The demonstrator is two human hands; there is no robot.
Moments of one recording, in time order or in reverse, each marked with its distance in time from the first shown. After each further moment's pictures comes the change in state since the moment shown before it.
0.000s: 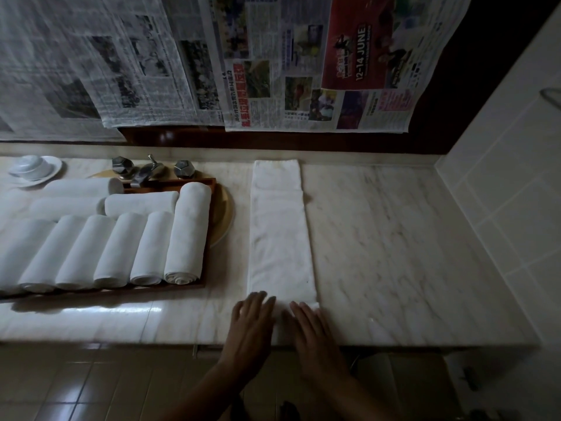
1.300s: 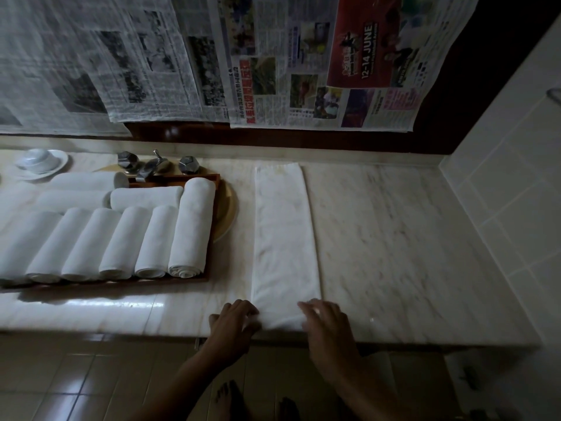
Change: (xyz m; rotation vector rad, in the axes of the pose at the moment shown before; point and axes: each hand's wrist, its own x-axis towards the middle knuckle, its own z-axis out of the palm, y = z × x) left_hand -0.009 -0.022 -0.044 -0.314 -0.262 -0.291; right_hand 0.009 0.009 -0.037 0.152 -0.044 0.224
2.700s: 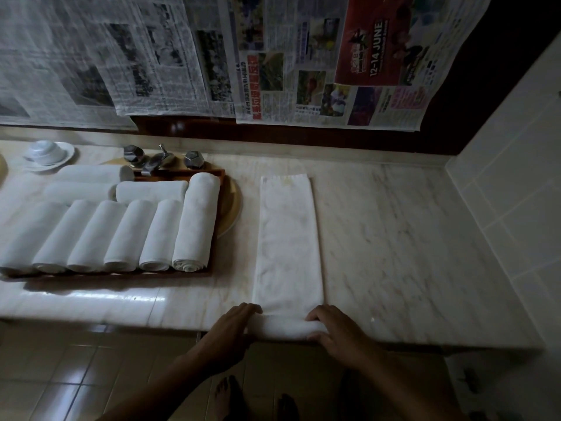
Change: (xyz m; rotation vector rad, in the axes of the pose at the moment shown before) left_hand -0.005 -0.031 0.004 0.028 -0.140 0.241; right_hand 0.017 0.025 -0.035 0.295 -0.440 0.014
